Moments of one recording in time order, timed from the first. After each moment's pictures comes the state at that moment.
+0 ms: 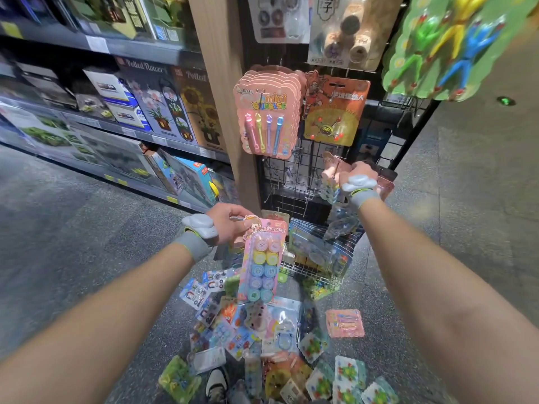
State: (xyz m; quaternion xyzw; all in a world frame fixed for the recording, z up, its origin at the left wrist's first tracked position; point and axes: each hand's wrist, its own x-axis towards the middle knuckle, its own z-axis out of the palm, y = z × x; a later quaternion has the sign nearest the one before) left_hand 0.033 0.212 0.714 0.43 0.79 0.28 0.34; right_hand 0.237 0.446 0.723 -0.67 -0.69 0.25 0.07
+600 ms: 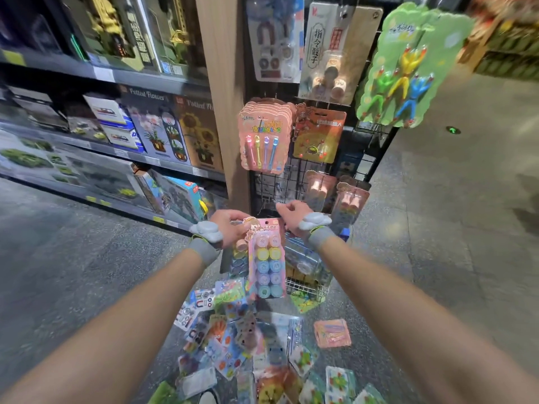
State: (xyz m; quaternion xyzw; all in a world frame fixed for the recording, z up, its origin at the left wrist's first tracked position) left_hand 0.037 0.187 0.729 0.44 0.78 0.33 0.31; right_hand 0.199 0.300 0.741 -0.54 -0.74 0.40 0.05
